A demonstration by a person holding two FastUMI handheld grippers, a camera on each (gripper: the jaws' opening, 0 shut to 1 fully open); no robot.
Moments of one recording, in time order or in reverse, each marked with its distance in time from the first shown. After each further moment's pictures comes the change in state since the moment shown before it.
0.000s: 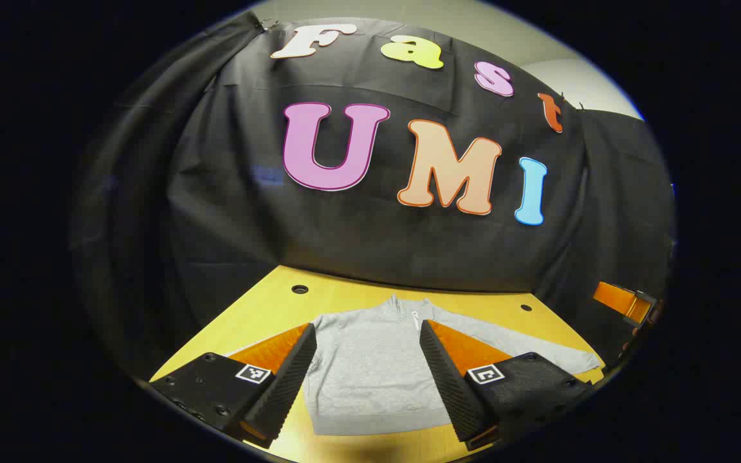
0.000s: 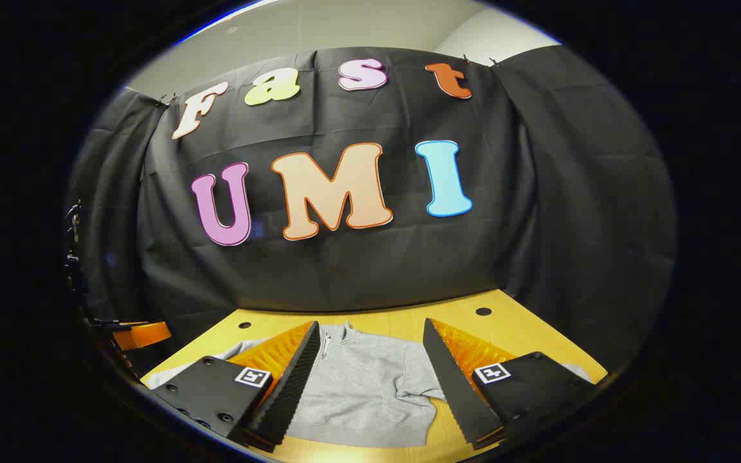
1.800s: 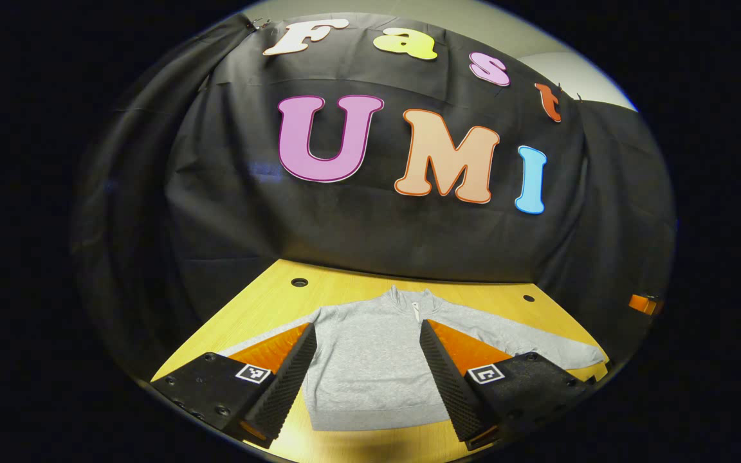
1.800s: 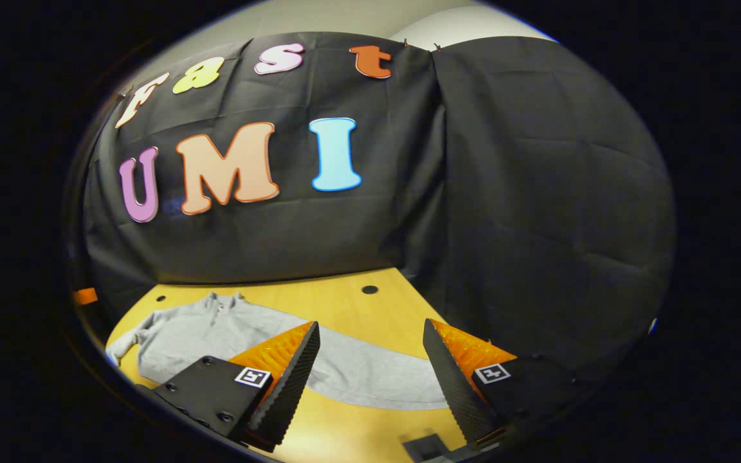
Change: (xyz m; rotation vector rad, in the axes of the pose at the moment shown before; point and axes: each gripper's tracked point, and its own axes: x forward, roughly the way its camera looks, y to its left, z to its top) left arm 0.003 -0.008 -0.011 0.020 0.041 0.008; right arm -0.053 -0.271 -0.029 -0.025 0.131 -0.344
